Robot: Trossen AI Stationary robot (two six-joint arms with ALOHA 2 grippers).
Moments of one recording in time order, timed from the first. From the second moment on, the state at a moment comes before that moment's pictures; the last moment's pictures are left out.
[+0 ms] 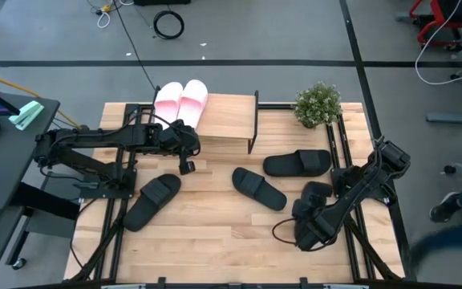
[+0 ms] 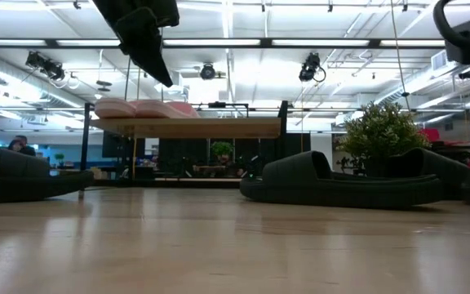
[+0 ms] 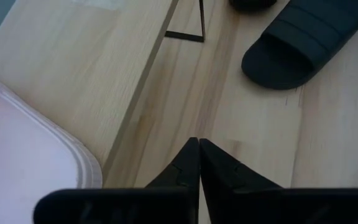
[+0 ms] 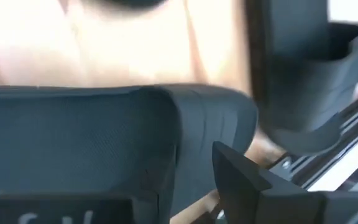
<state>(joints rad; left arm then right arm) 0.12 1.25 1.05 -0.69 -0.26 -0.02 0.75 1.68 1.07 -1.37 0.31 1.10</state>
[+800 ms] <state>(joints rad) 0.12 1.24 1.06 -0.70 -0.26 -0.02 0.72 1.68 1.13 -1.30 0.47 1.16</state>
